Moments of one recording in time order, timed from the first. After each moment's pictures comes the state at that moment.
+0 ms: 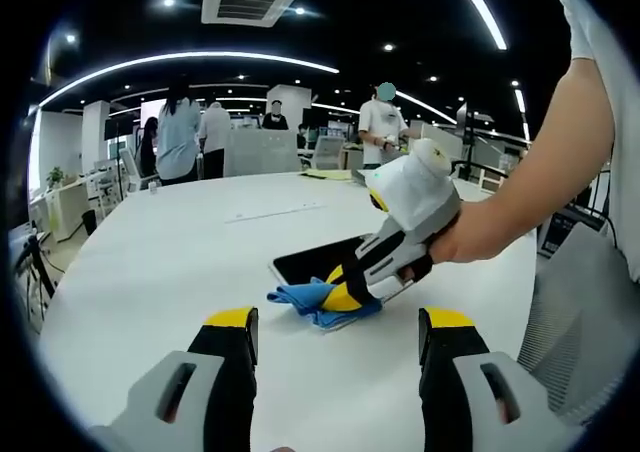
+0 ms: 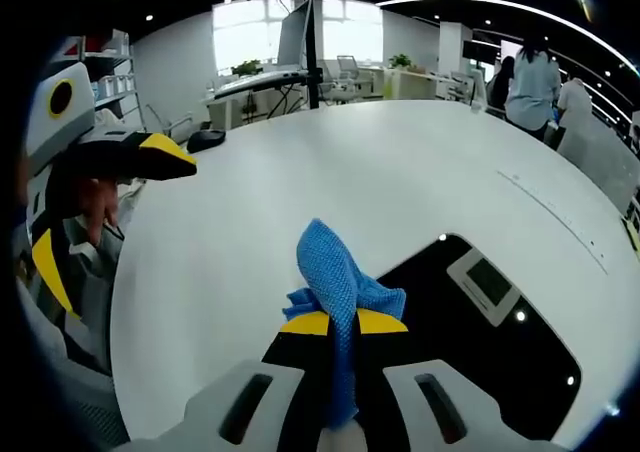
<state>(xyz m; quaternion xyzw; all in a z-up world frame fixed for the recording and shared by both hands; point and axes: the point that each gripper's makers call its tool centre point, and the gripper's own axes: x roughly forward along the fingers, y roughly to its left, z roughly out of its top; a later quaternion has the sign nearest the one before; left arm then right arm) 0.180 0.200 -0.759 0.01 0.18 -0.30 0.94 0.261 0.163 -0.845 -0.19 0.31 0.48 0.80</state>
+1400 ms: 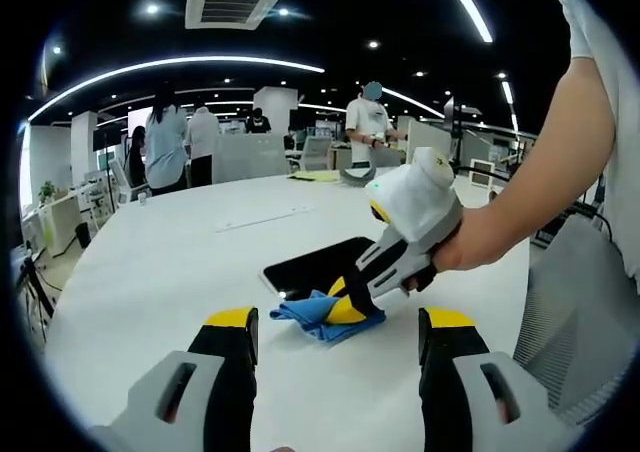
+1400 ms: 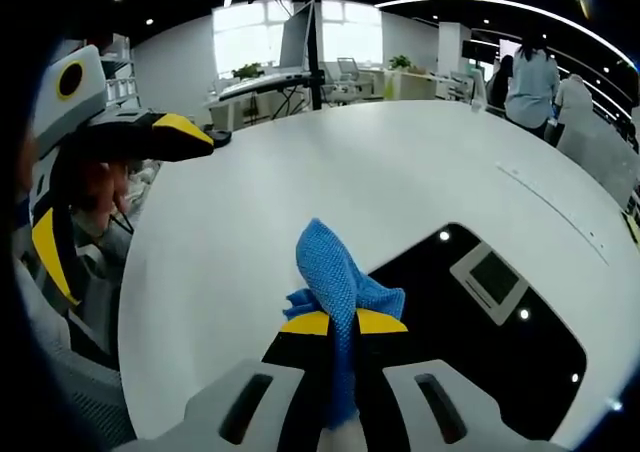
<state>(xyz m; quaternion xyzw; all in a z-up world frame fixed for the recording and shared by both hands) 0.180 0.190 -0.751 0.03 0.17 -0.32 0.93 0.249 0.154 -0.846 -0.18 0.31 0.48 0.80</state>
